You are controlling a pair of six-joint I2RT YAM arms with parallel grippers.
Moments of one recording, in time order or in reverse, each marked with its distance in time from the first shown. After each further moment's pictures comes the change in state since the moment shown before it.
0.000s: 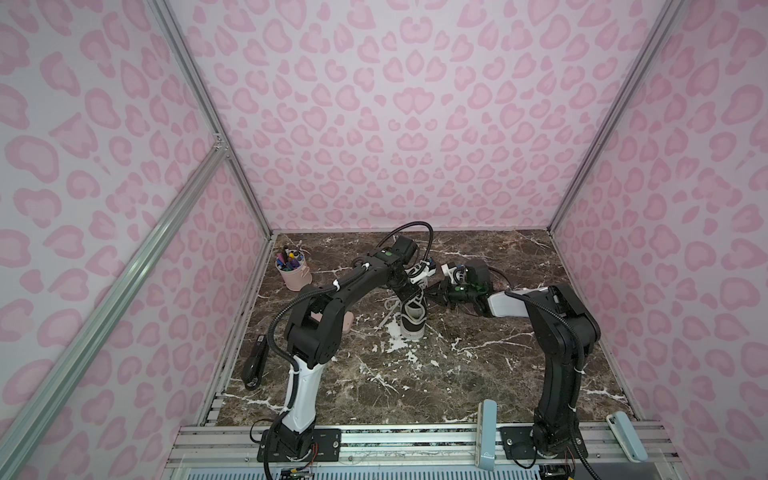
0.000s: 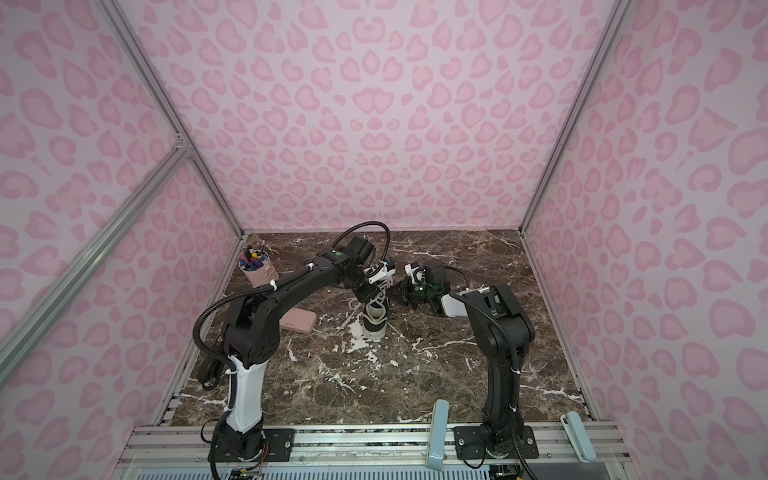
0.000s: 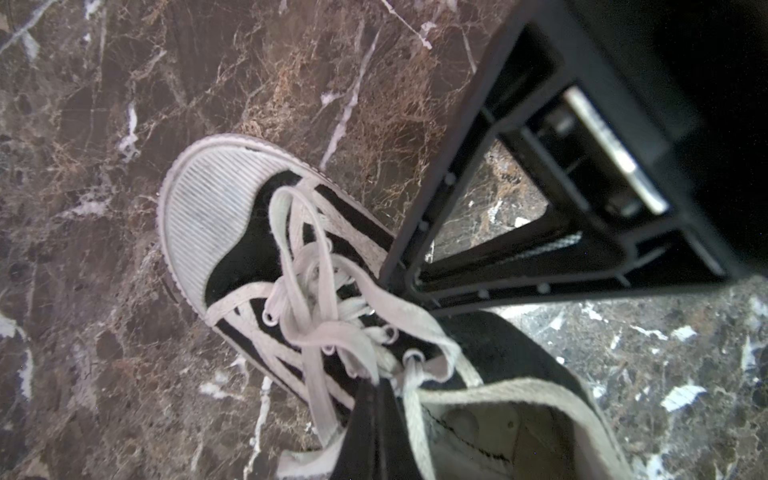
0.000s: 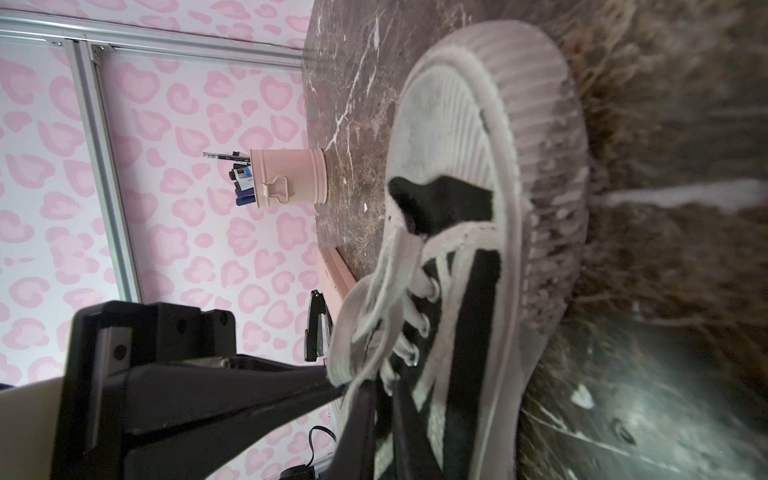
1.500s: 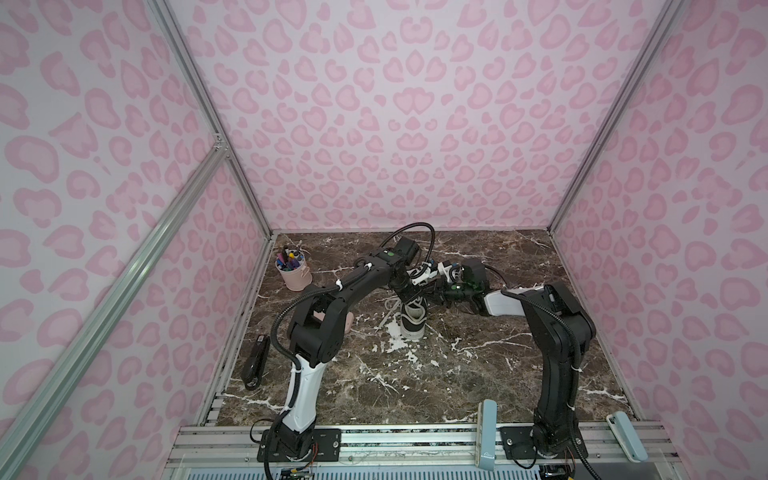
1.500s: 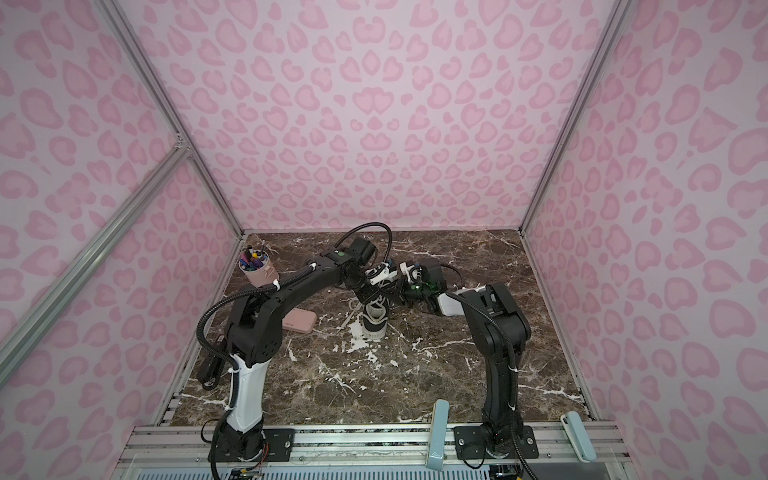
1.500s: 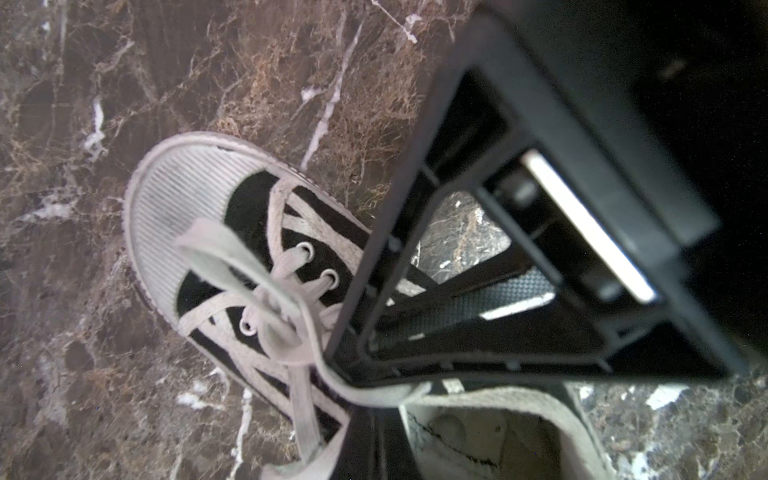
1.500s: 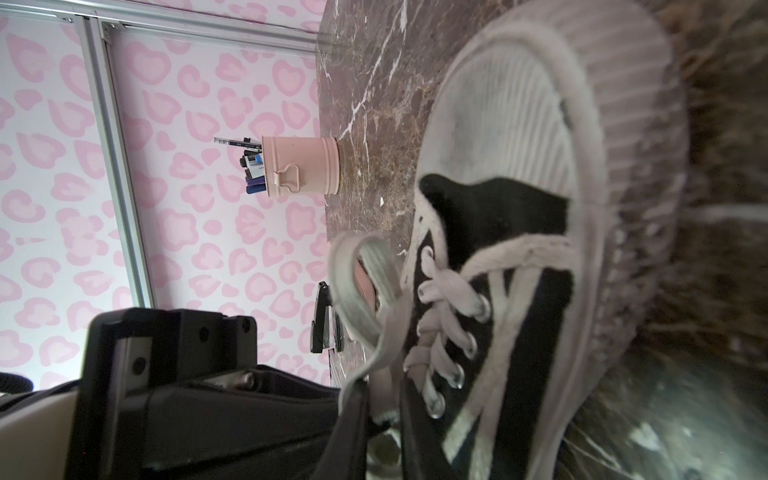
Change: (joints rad) left arm -0.008 0.019 0.018 -0.022 0.018 -0.008; right arm 0.015 0.020 0.027 0.028 -0.026 0.008
